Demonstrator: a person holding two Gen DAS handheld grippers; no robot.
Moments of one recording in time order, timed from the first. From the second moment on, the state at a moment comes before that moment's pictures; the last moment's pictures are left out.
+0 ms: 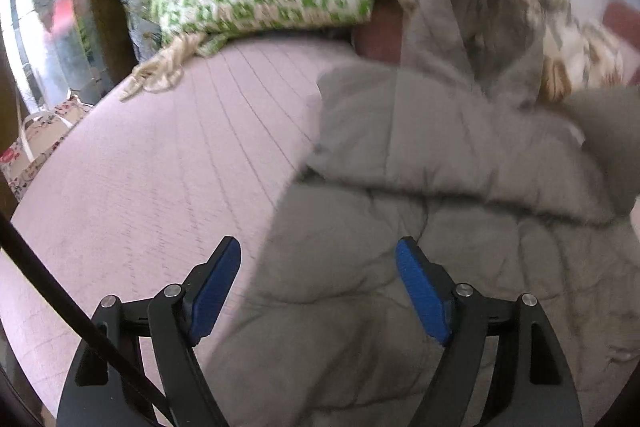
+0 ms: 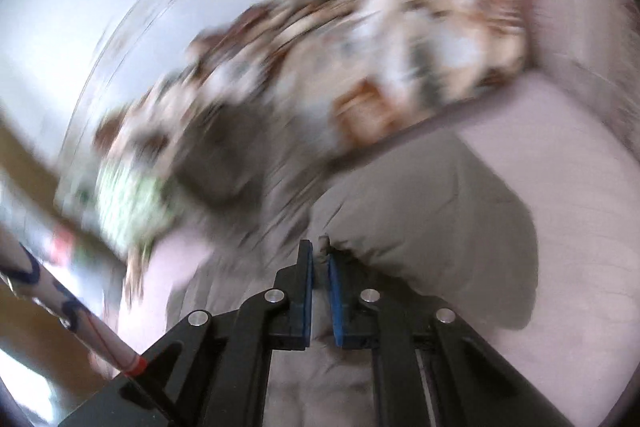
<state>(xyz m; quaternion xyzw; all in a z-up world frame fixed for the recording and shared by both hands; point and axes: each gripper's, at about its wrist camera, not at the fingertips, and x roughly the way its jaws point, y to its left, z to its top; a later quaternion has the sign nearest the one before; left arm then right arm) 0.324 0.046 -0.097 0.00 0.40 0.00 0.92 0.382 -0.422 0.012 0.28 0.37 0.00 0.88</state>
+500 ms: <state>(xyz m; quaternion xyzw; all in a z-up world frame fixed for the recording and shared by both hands) 0.309 0.078 -0.063 -0.03 0.38 0.00 0.93 0.367 -0.274 -0.123 0.23 0.50 0.04 0.83</state>
